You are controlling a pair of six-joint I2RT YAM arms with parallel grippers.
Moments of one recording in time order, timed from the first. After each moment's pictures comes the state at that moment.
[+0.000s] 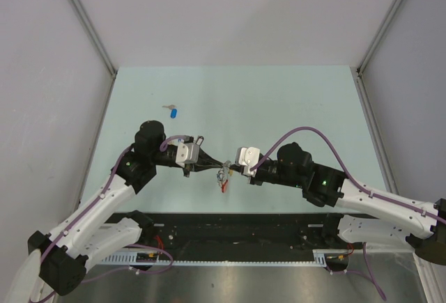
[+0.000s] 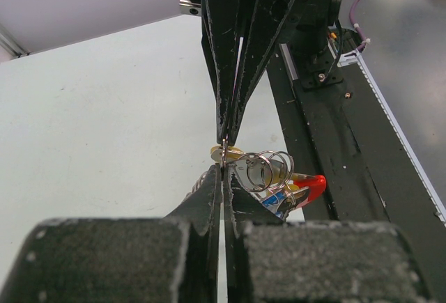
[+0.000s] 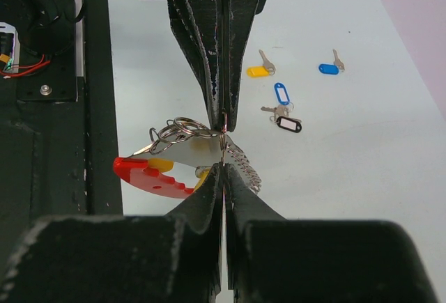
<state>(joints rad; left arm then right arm) -0.55 0.88 0.74 -0.13 1.08 0.45 1.11 0.96 0.83 -0.10 -0.16 -0.36</state>
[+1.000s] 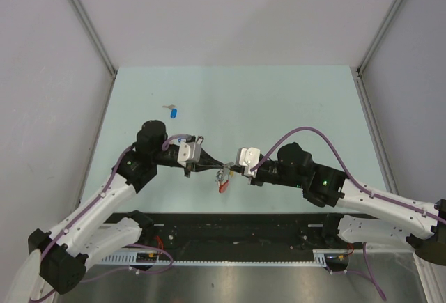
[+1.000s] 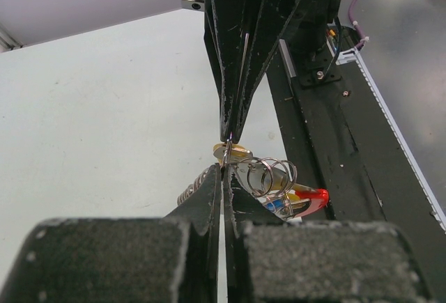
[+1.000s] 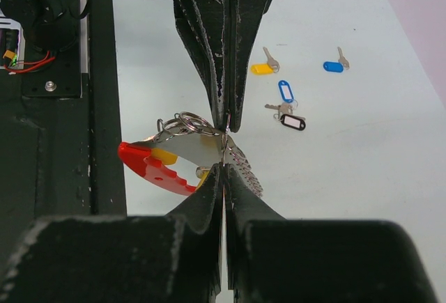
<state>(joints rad) -0.56 0.90 0.75 -0.15 1.07 0.45 1.11 0.95 0.83 -0.11 -0.17 -0.36</state>
